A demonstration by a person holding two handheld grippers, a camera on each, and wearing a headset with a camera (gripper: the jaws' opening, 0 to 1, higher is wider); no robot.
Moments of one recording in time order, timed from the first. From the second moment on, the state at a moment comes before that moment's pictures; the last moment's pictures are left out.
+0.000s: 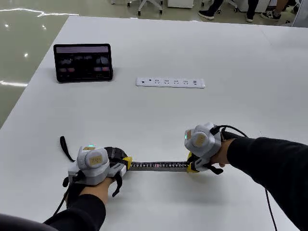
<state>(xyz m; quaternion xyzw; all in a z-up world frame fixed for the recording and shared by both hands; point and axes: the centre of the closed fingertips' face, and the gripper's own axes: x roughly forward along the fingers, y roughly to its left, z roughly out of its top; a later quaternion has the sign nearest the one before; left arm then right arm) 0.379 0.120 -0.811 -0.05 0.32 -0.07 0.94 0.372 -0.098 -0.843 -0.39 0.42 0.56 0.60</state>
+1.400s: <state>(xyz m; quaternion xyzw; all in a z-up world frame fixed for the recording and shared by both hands) 0.380 0.120 -0.810 -0.06 0.31 -0.07 0.94 0.371 -0.072 -0.843 -0.38 0.41 0.57 0.60</state>
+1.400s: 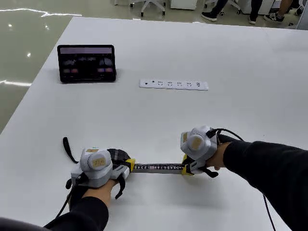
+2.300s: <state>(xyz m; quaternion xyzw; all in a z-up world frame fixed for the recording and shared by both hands) 0.380 0.120 -0.811 -0.07 0.32 -0.08 0.94 0.371 -0.053 -0.843 -0.37 0.40 0.56 0.62</state>
